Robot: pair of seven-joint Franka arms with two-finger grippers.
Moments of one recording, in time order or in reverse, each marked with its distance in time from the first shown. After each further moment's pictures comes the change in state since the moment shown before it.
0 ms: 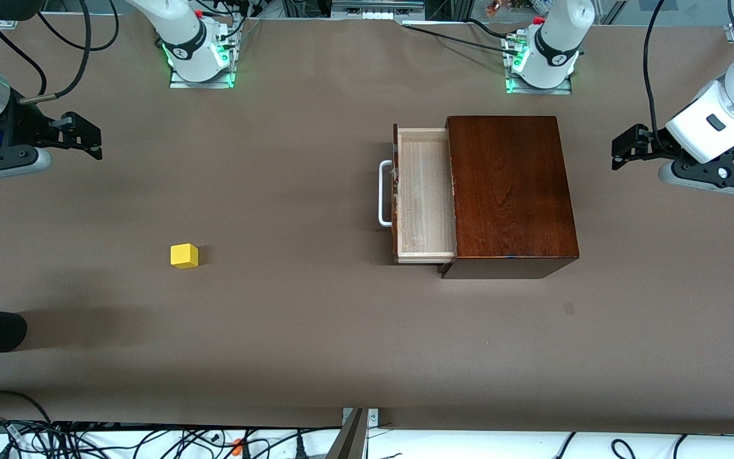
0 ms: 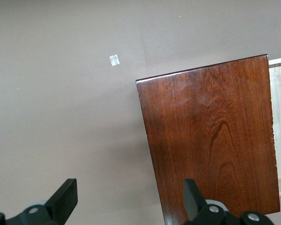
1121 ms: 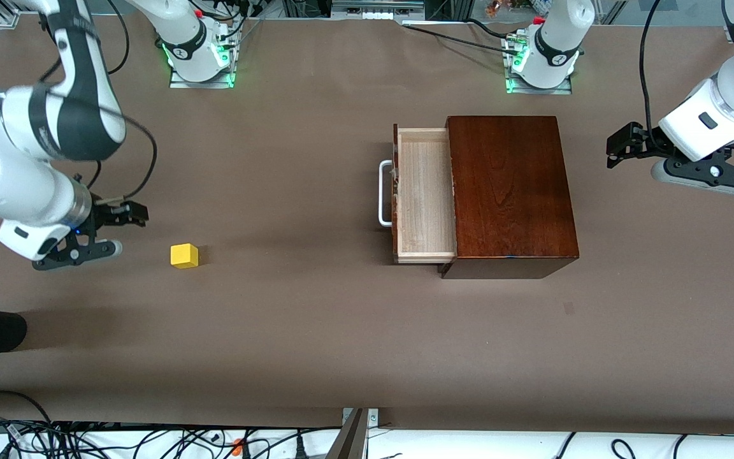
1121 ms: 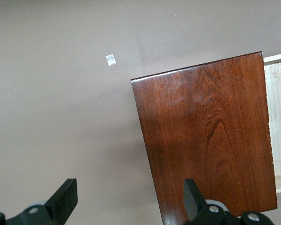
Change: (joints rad) left arm -0.001 -0.002 -0.013 0.000 0.000 -0.005 0.000; right arm -0.056 0.276 0.000 -0.143 0.031 0.356 -0.024
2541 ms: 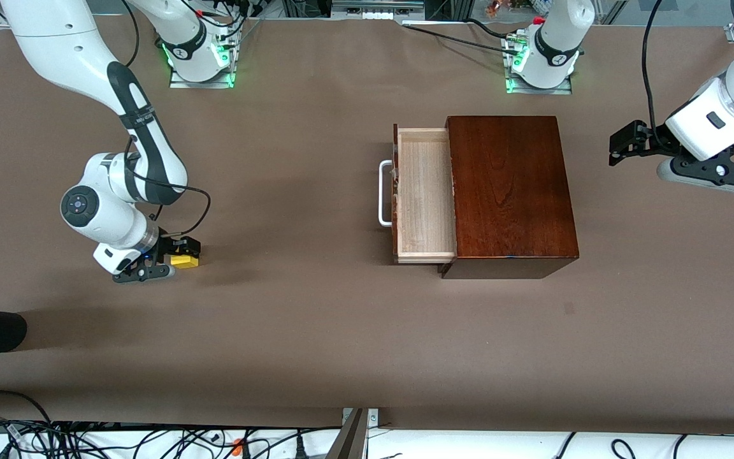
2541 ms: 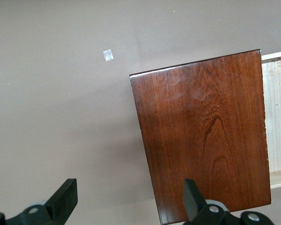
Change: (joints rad) left arm 0.012 -0.002 0.004 0.000 -0.024 -0.019 0.002; right arm -0.015 0.196 0.043 -0.288 0.134 0.616 0.003
